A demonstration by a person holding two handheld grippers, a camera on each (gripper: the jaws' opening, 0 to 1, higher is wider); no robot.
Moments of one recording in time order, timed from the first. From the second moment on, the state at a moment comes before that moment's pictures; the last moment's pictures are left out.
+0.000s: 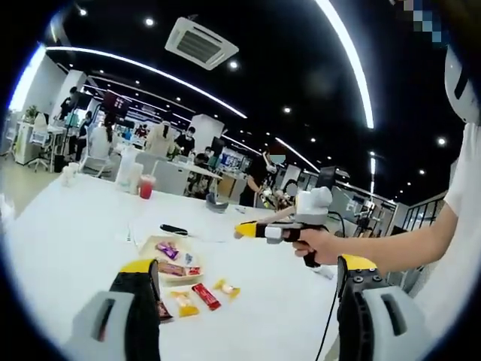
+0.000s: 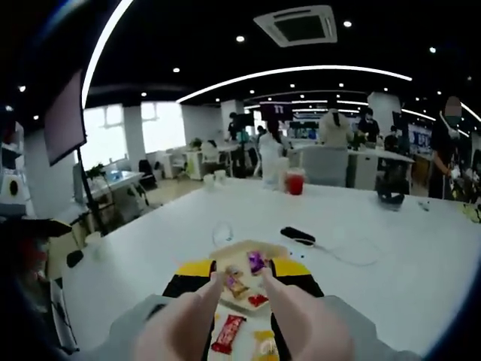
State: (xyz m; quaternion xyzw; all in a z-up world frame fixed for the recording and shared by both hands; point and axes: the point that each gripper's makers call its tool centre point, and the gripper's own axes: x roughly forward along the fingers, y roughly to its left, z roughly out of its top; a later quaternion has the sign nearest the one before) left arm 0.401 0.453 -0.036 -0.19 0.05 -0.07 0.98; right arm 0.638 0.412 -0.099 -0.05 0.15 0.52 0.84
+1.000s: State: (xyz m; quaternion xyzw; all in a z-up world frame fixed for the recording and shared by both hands) left arm 0.409 0.451 -0.051 -0.20 0.07 -0.08 0.97; right arm 0.622 0.363 -0.130 -0.03 0.18 0.46 0.87
